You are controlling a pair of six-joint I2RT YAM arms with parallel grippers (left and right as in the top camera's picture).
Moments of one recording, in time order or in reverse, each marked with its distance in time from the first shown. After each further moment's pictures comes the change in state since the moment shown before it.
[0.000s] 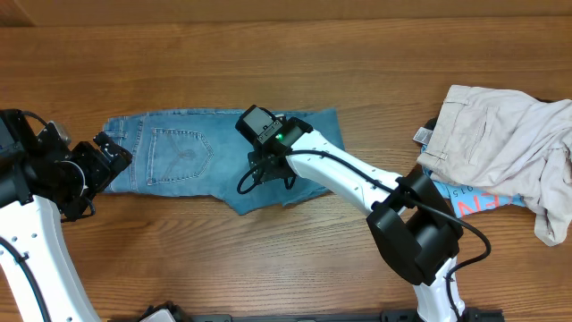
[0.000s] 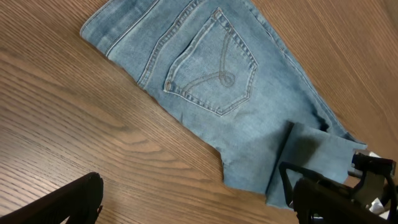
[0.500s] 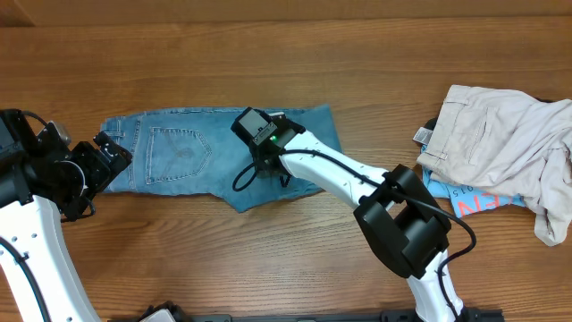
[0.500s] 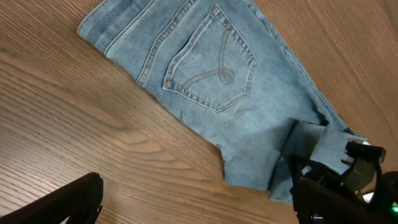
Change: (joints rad) left arm 0.000 0.000 0.000 0.001 0.000 0.000; right arm 0.002 0.064 0.028 0.049 0.079 0.078
